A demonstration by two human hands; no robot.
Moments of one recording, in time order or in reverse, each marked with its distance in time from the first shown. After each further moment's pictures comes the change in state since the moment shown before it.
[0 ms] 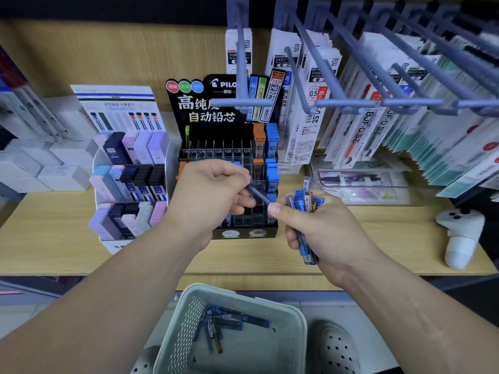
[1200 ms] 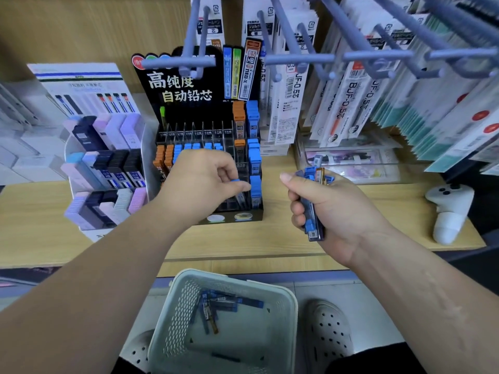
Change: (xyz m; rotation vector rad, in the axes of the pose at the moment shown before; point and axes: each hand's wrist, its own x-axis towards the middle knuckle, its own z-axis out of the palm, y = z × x) left_hand 0.021 -0.023 0.003 0.768 -0.118 0.406; right_hand 0.000 -0.005 -0.029 0.223 0.016 0.112
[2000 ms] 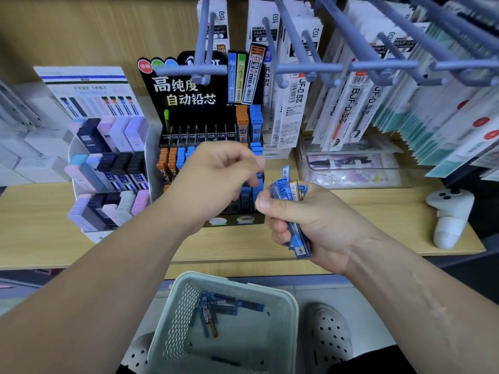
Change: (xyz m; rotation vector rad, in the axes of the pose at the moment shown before) left_hand -0.007 0.034 -0.011 -0.479 -0.076 -0.088; right_hand -0.006 0.002 0.016 -0.070 -0.334 0.074
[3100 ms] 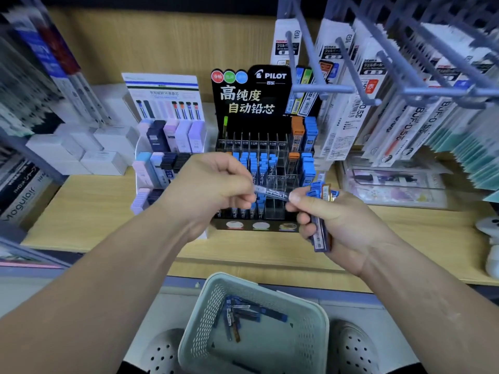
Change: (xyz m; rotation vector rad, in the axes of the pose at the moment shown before) left_hand -0.028 -0.019 -0.066 -0.335 0.099 -0.249; right_hand 0.028 0.008 0.032 0.069 0.191 0.021
